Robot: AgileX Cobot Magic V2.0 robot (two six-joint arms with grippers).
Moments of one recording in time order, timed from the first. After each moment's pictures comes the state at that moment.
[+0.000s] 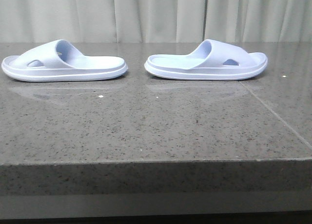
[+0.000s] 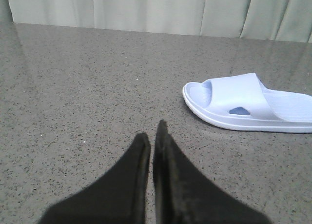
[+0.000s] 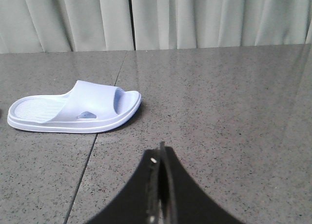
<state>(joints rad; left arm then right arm) 0.07 0.34 -0.45 -0.01 0.44 -0.03 0.02 0.21 -0.39 0.05 0.39 0.06</state>
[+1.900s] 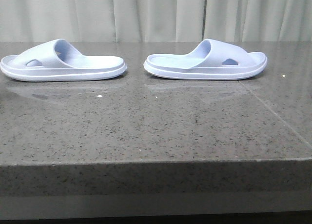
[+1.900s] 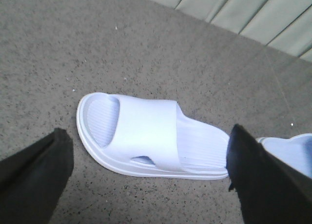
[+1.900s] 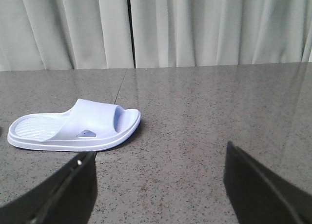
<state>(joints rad) 0.07 1.19 -1.04 -0.66 0.58 0.26 0.02 0.21 -0.39 0.04 0.32 0.06</state>
